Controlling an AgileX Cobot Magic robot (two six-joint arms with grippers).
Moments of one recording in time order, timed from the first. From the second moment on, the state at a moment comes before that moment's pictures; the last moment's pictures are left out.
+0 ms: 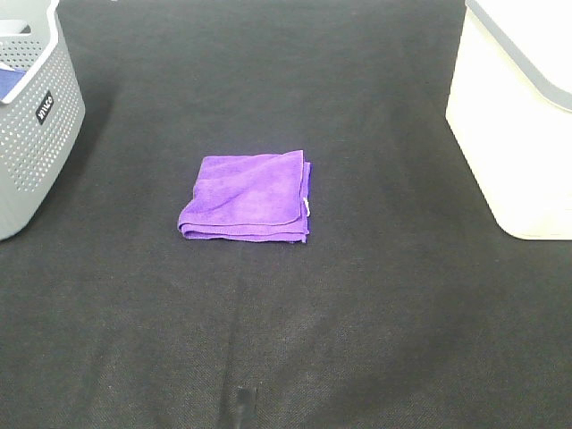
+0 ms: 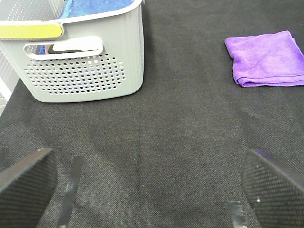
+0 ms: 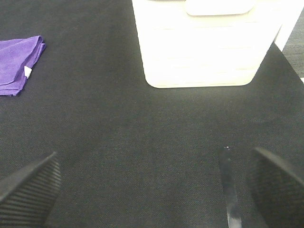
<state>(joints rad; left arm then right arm) 0.05 0.00 -0.51 -0.08 1.05 0.11 0.00 0.00 -0.50 -0.05 1.06 0.02</state>
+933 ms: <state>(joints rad) 0.05 0.00 -0.51 -0.08 1.05 0.11 0.00 0.00 -0.50 -0.05 1.06 0.02</state>
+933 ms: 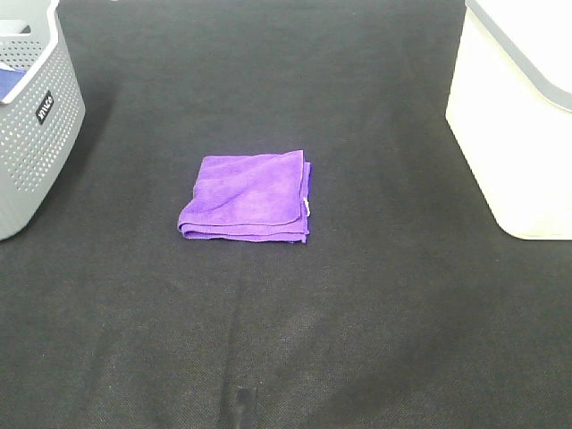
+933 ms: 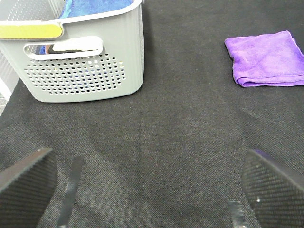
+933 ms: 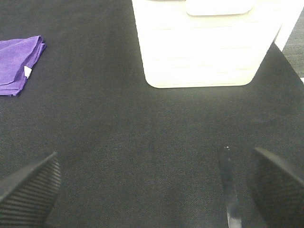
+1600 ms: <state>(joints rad) 0.05 0.00 -0.51 -0.08 1.05 0.11 0.00 0.76 -0.86 0.20 1.08 -0.02</state>
